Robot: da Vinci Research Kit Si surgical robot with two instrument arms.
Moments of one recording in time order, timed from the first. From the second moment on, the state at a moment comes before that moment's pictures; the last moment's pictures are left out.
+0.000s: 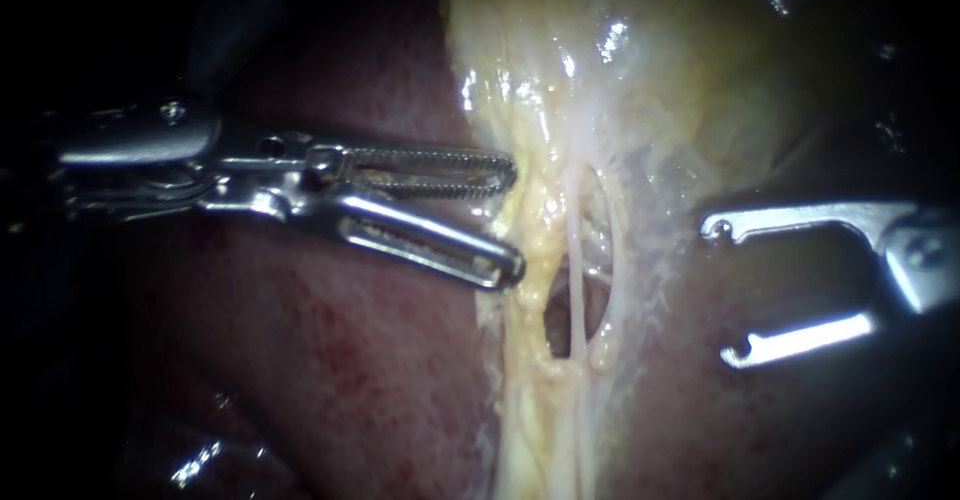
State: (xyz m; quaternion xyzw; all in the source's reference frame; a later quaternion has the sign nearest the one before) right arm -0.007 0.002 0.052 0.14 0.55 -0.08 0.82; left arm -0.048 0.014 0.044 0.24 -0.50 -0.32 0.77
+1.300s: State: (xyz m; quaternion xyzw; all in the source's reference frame) right arm -0.007 0.002 0.052 0.14 0.55 -0.08 0.82; left arm -0.047 0.014 0.046 0.24 -0.46 -0.40 0.76
